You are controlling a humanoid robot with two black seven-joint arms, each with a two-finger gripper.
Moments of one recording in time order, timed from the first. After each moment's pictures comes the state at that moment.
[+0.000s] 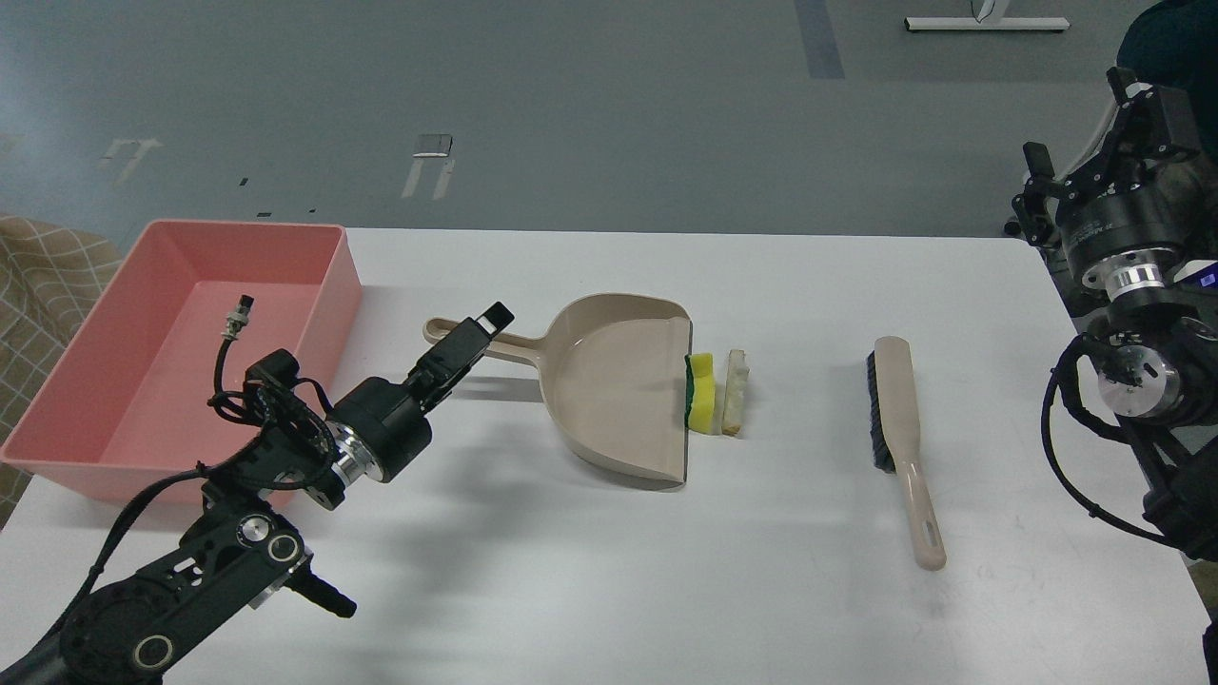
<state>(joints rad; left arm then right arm) -0.13 0.39 -0.92 -1.42 1.37 0.08 -0.18 0.65 -0.38 1.01 0.79 -0.46 0.13 0.45</state>
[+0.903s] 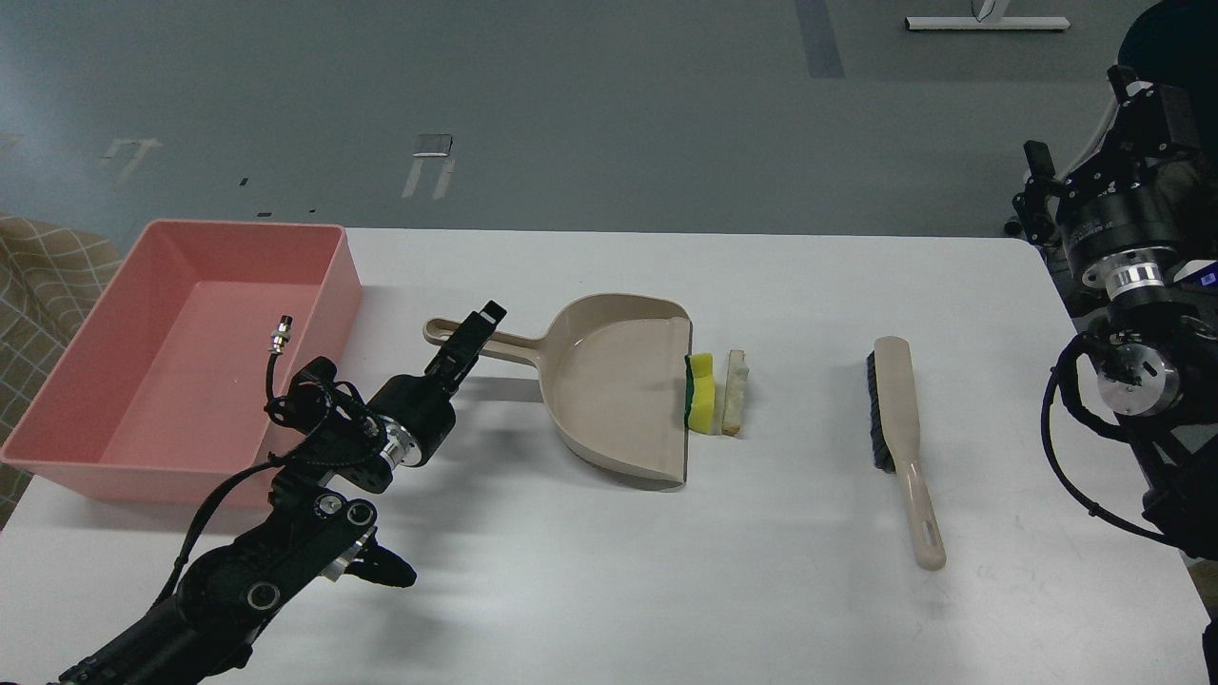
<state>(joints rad) -0.26 0.23 -0.92 -1.13 1.35 0.16 -0.18 0.65 -0.38 1.01 0.79 -0.46 0.13 0.45</state>
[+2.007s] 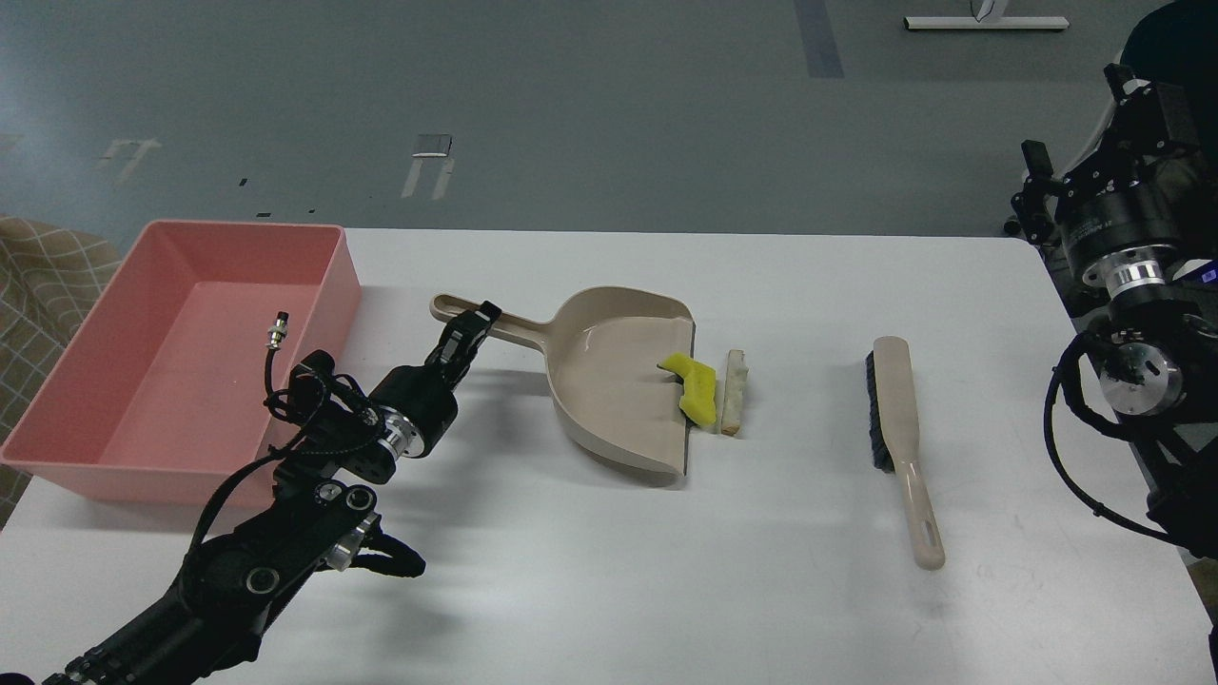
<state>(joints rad) -0.27 0.23 -0.92 -1.14 1.24 0.15 -0.17 0.66 -0.39 0.98 0.80 -0.46 0.13 0.44</state>
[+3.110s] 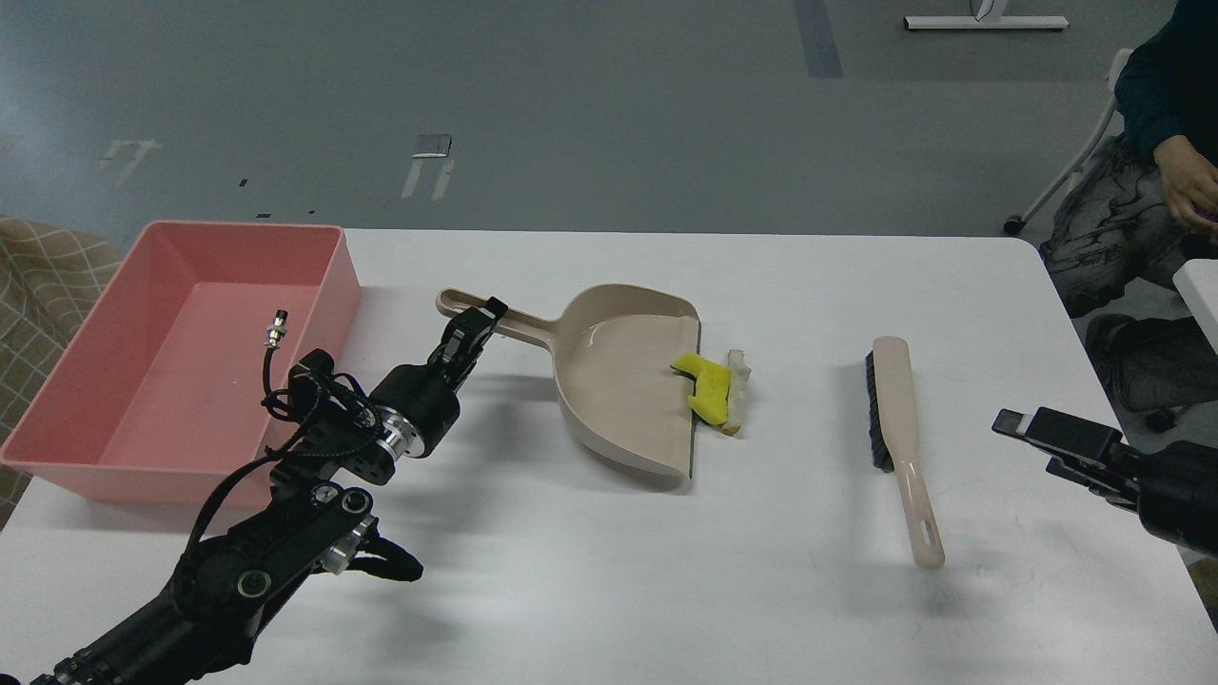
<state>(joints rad) -0.27 0.25 -0.89 -1.17 1.22 0.15 -0.21 0.61 -1.21 0.20 1.59 -0.94 0.13 0.21</state>
